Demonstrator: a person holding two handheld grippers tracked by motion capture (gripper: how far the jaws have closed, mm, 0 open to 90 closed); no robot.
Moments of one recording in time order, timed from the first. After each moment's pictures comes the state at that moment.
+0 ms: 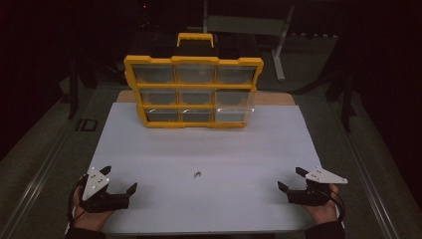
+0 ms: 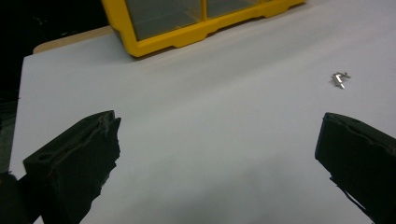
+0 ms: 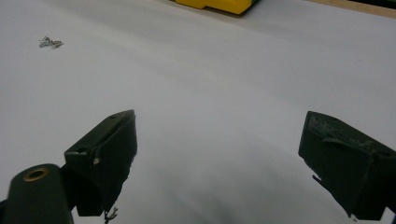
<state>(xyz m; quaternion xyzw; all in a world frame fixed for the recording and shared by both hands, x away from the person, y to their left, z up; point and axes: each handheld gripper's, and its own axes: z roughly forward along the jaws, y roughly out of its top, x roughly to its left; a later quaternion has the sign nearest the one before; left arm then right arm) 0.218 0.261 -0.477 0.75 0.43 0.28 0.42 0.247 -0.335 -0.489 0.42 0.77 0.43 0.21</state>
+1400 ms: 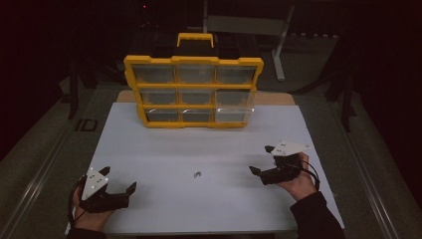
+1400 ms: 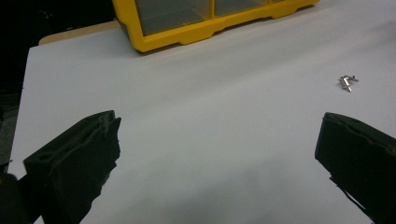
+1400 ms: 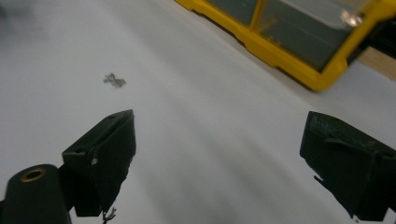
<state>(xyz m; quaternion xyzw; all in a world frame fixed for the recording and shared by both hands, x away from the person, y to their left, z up) 0.218 0.262 -0.481 0.74 0.44 0.28 0.42 0.301 -0.248 -0.429 0.30 0.85 0.41 0.17</state>
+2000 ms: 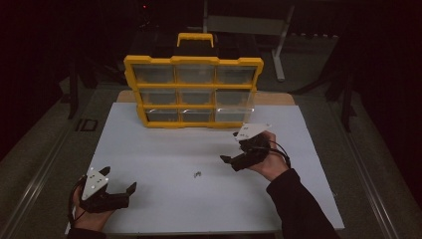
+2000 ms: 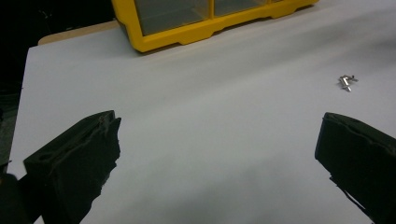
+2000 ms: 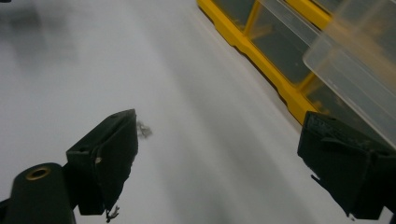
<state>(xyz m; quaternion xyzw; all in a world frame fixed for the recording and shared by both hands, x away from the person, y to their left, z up) 0.218 0.261 -0.481 0.74 0.44 0.28 0.42 0.339 -0.163 -0.400 0.21 0.89 0.38 0.15</state>
